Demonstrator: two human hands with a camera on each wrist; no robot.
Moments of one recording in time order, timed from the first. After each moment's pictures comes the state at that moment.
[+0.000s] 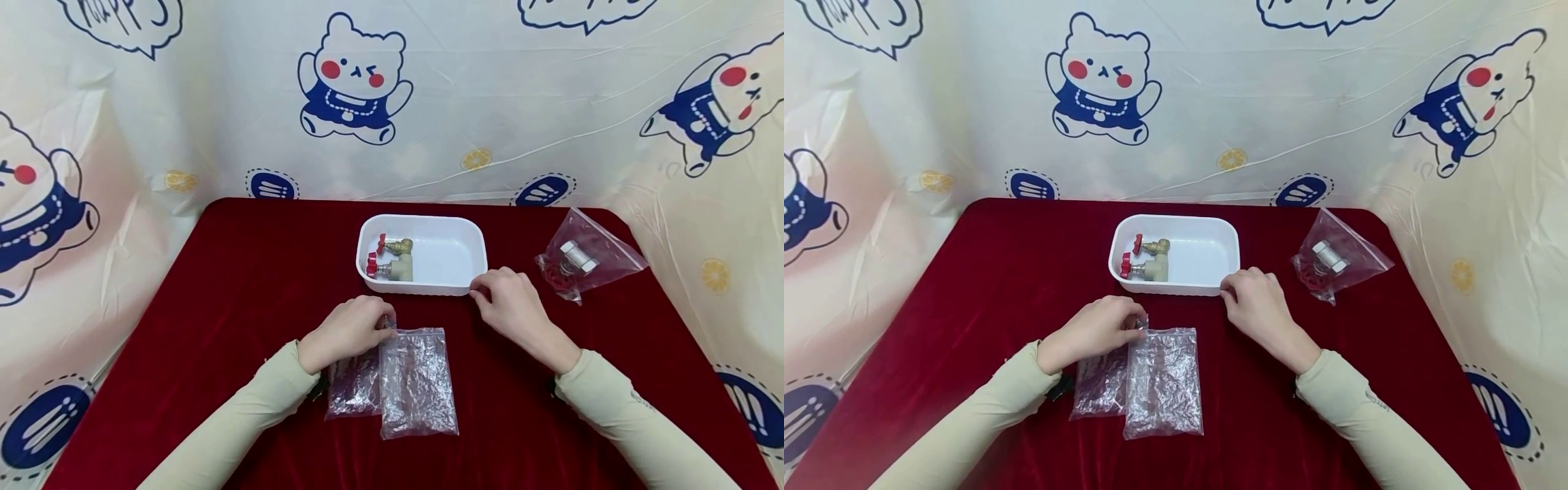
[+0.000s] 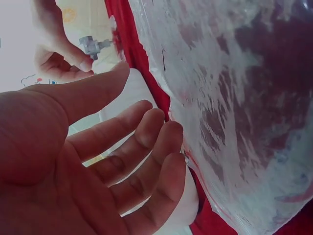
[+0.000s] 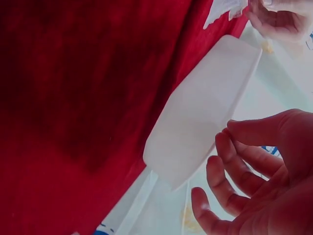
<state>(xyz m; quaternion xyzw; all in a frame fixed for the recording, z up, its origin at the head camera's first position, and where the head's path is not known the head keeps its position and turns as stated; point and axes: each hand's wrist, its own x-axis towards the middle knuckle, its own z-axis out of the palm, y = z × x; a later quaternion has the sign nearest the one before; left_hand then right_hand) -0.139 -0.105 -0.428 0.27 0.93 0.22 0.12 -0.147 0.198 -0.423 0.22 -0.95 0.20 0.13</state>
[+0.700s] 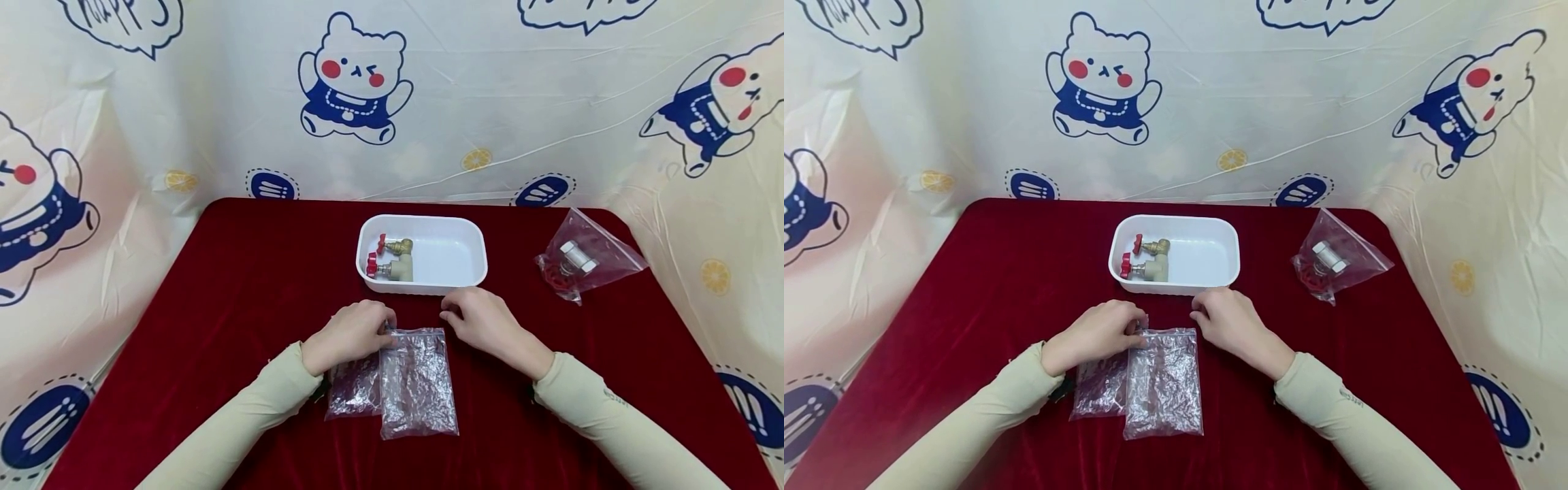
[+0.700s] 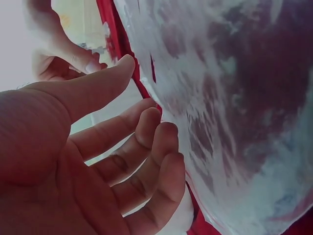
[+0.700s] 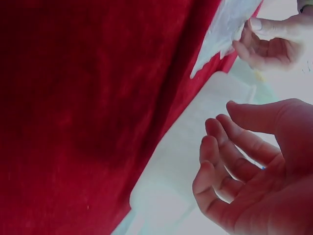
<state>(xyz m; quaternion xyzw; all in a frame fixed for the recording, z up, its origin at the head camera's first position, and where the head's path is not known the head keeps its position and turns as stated) -0.138 -0.103 -0.432 0.28 0.93 0.21 0.14 -0.136 0.158 -0.431 0.25 -0.95 0.20 0.03</state>
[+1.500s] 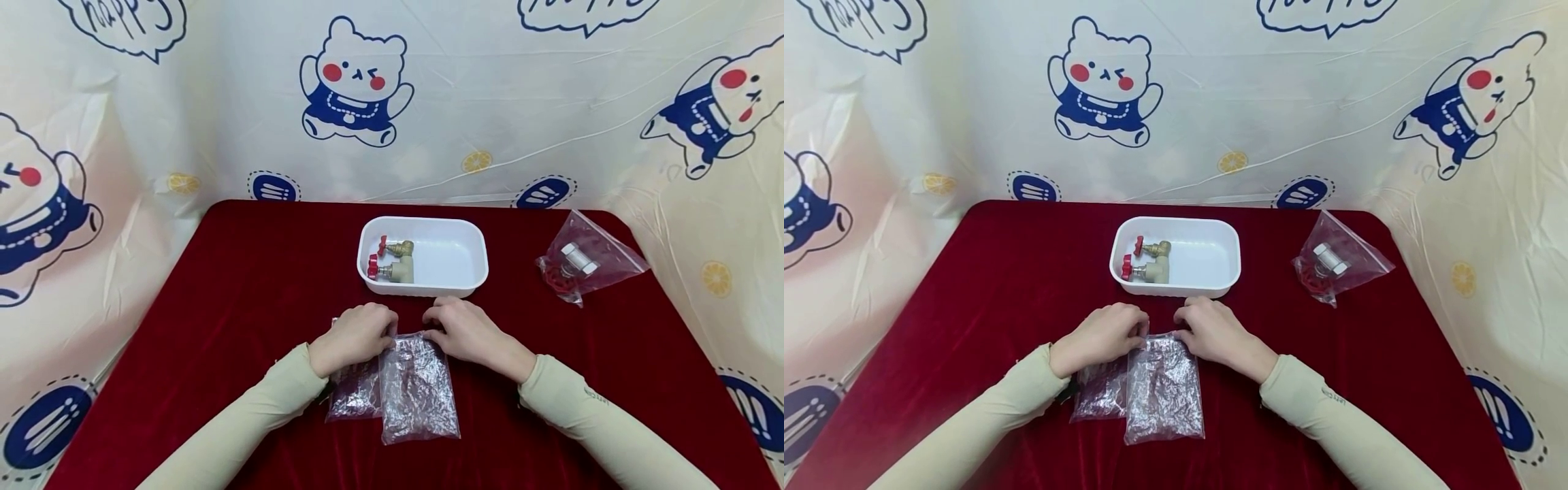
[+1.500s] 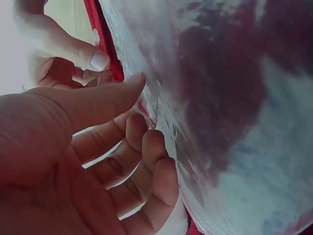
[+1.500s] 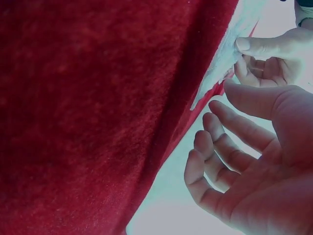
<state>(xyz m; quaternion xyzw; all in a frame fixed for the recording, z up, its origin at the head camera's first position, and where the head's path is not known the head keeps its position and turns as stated) -0.138 -0.098 -0.440 0.29 0.93 0.18 0.12 -0.132 0.138 -0.446 0.33 -0.93 0.18 0.00</state>
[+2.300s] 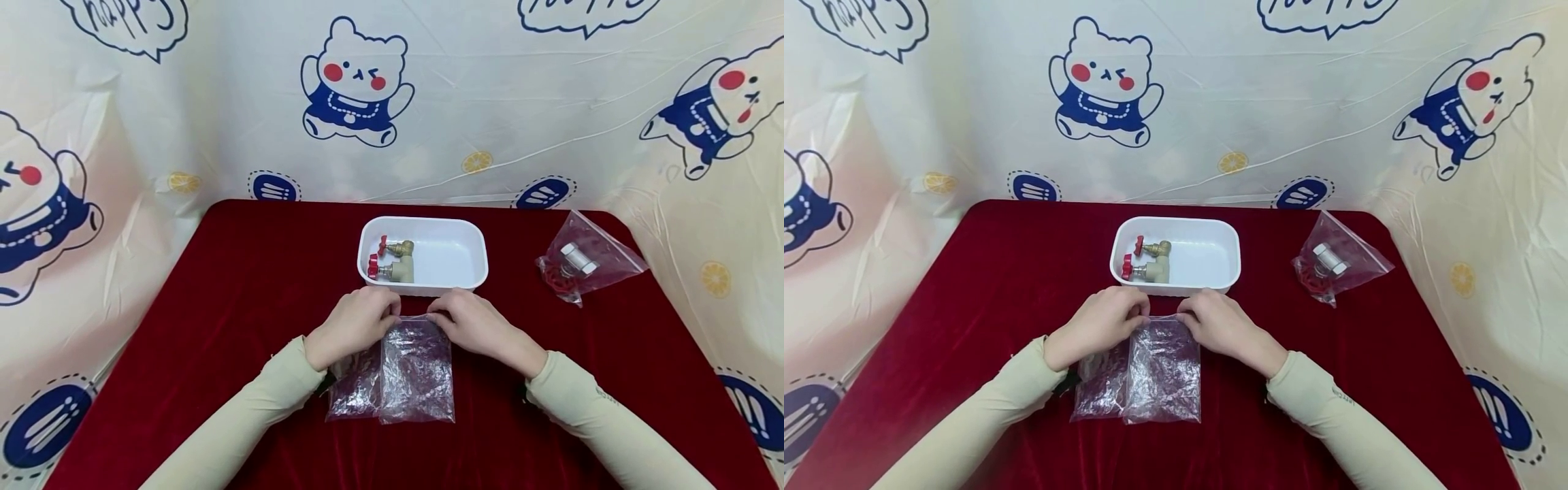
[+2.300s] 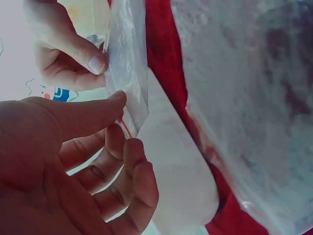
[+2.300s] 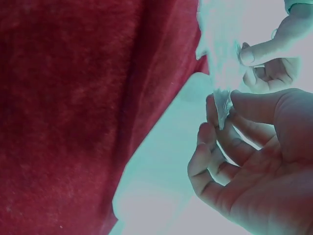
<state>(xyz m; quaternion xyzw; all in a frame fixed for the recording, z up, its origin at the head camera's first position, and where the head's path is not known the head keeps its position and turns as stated) -0.144 -0.097 -0.418 0.28 0.93 0.22 0.03 -0.138 0.144 -0.423 0.29 -0.92 0.24 -0.03</state>
